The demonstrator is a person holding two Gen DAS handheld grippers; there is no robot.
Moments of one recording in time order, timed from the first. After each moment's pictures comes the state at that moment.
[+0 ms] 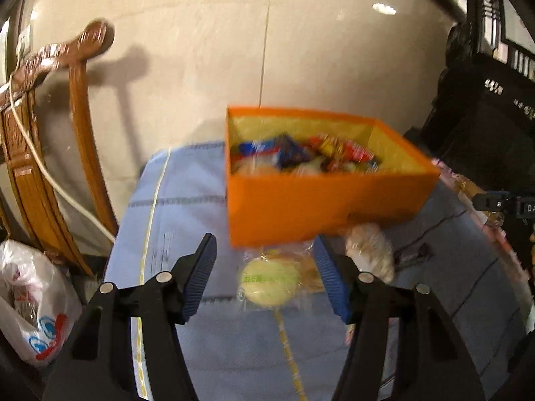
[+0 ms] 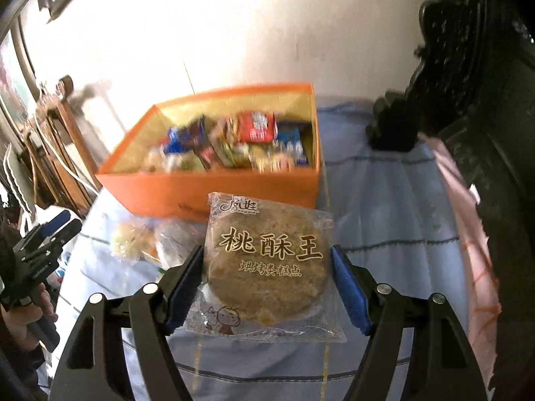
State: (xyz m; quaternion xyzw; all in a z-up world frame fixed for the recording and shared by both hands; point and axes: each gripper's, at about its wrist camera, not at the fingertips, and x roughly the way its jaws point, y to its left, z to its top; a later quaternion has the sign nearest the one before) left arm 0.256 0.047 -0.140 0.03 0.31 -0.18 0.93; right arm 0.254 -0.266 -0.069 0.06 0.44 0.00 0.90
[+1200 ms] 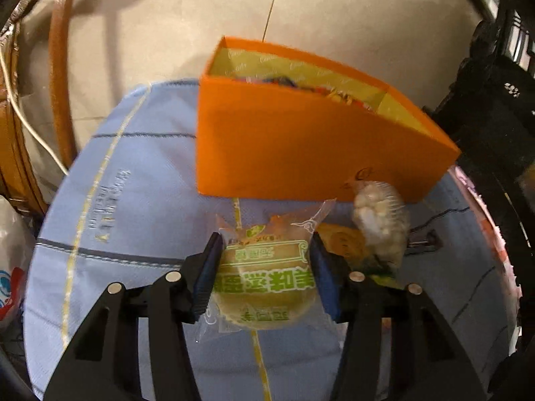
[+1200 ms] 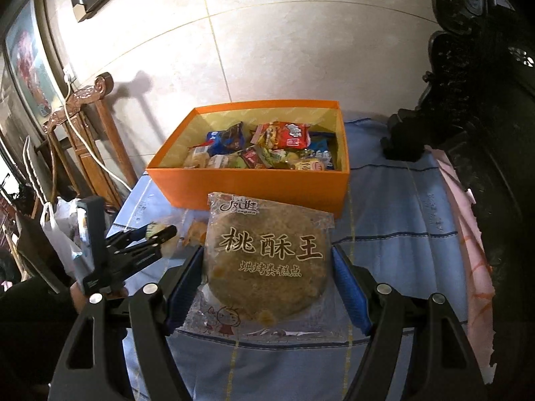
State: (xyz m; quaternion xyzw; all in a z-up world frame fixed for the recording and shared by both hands) left arm 0.275 0.035 -0.220 -0.03 0.39 -0.19 0.90; right arm 0.207 -0.227 -0.039 0.06 0.43 0.03 0.90
